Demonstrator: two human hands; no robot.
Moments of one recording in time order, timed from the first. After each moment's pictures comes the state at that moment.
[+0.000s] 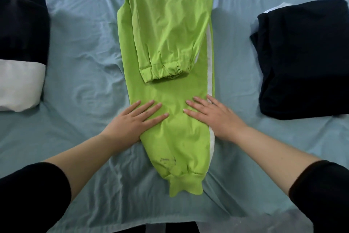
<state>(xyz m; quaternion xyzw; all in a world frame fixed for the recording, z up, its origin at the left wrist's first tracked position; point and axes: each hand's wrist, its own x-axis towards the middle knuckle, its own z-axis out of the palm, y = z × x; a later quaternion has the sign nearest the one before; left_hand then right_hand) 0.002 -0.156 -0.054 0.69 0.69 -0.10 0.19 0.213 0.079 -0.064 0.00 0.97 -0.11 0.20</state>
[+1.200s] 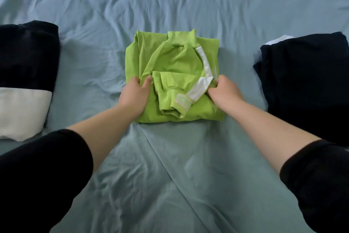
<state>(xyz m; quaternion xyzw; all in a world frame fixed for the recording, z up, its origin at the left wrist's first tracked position) -0.073 -0.030 -0.039 0.11 0.90 0.29 0.30 0.082 0.148 -0.023 0.52 0.79 -0.29 0.10</state>
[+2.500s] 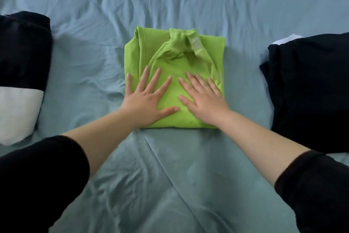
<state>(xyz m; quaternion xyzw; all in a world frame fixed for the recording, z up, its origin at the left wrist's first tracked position) -0.069 -0.040 -0.065 0.50 0.84 -0.01 0.21 0.072 0.115 -0.056 0.19 0.96 -0.15 0.14</state>
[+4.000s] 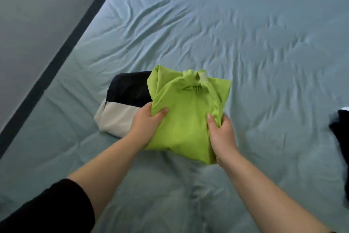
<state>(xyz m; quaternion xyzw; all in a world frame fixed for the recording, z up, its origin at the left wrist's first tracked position) -0.177 -0.250 0.107 0.10 0.86 0.45 0.23 -0.053 -0.096 0.081 0.45 0.68 -0.57 -0.12</state>
